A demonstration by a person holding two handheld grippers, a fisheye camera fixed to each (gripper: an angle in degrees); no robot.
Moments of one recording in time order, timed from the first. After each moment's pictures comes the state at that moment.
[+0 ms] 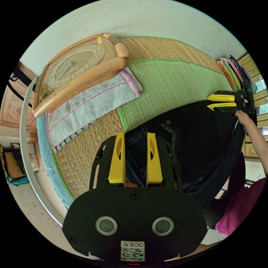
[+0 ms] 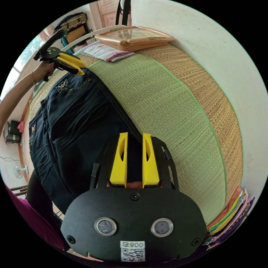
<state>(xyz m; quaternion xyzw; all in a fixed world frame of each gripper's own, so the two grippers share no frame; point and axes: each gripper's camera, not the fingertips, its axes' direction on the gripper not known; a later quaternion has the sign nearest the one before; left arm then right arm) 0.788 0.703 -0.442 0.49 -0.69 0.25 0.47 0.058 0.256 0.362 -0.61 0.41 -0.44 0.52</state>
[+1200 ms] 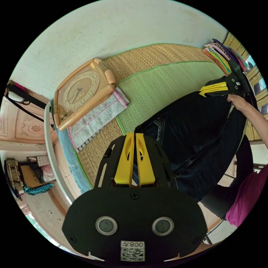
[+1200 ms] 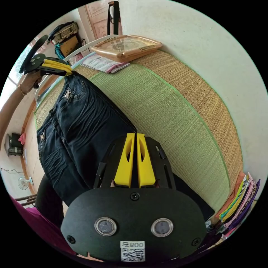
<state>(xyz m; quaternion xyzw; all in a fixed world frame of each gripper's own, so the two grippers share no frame) 0.930 0.808 -0.281 0.47 -0.75 0.26 0.39 -0.058 0.180 0.308 -0.57 0.43 -0.42 0.56</state>
